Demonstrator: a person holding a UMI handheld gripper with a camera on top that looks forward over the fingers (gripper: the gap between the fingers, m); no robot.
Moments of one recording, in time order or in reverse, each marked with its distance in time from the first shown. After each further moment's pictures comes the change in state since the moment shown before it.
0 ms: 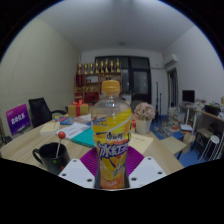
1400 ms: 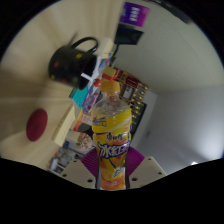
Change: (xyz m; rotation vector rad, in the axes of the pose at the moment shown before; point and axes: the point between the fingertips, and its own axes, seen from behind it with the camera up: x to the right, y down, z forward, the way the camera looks) arm -0.017 -0.112 -0.038 0.126 0.390 -1.955
